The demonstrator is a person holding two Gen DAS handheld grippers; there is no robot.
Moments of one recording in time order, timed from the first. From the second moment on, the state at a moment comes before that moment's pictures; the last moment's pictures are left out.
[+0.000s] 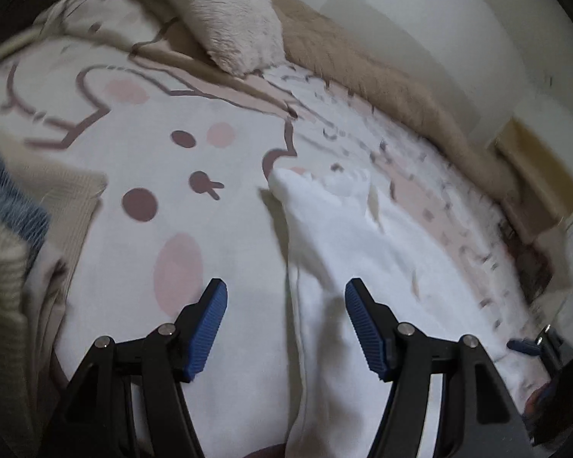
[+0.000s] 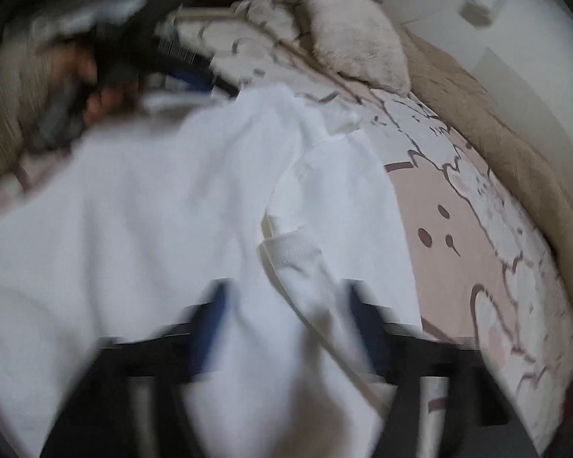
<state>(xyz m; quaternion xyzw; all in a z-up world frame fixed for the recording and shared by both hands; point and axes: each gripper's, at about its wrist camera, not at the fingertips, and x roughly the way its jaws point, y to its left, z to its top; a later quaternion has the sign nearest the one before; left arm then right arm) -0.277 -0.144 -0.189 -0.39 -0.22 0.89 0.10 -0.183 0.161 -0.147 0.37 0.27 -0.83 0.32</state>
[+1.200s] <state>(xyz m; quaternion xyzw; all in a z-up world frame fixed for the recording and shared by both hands) -0.270 -0.152 -0.195 -0.36 -0.25 0.89 0.13 -0.203 0.136 -0.152 0.50 0.23 -0.75 0.37</state>
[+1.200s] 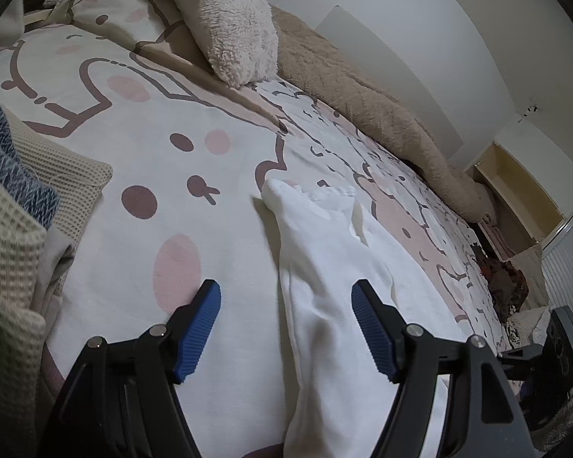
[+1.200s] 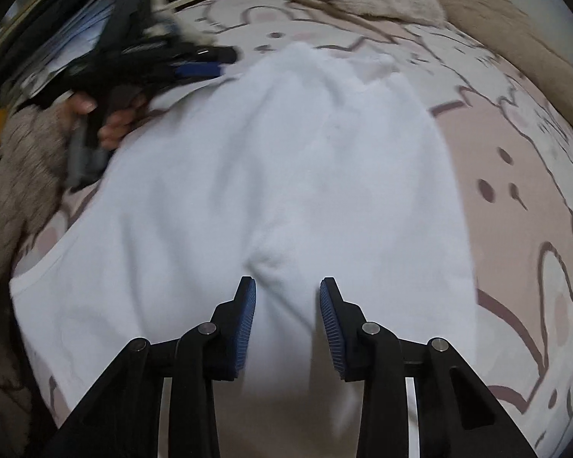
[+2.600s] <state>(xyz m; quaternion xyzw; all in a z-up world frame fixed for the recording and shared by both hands) -0.312 -0.122 -0.166 -0.44 -0.10 0.89 0.04 -0.392 0.326 -0.182 0.50 0.14 -0.85 -0.01</state>
